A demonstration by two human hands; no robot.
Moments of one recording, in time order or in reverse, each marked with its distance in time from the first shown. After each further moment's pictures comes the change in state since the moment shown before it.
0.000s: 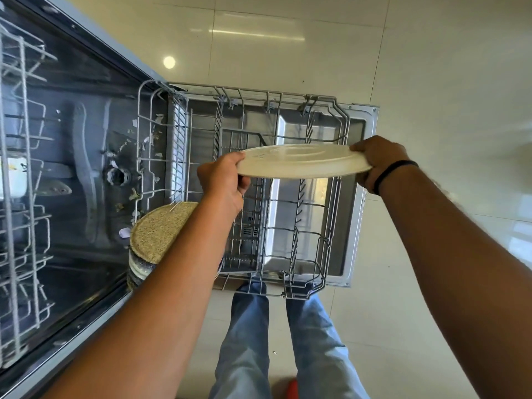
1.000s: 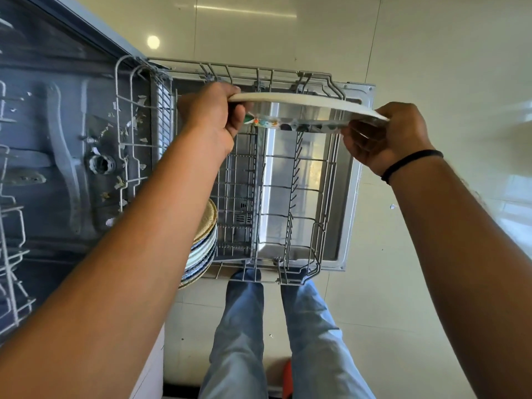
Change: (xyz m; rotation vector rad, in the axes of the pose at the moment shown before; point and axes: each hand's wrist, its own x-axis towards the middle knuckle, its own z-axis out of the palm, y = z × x) left_hand -0.014 0.057 0.034 -0.018 -0.175 0.042; right_hand -0.017 -0.001 -0.017 0.310 -0.194 -0.063
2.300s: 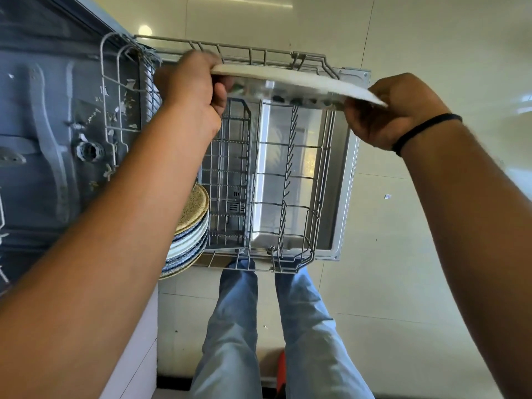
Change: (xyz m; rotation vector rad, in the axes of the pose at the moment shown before) left_hand -0.004 0.000 -0.005 -0.008 0.021 0.067; right_hand -0.014 -0.018 -0.002 0.028 -0.113 0.099
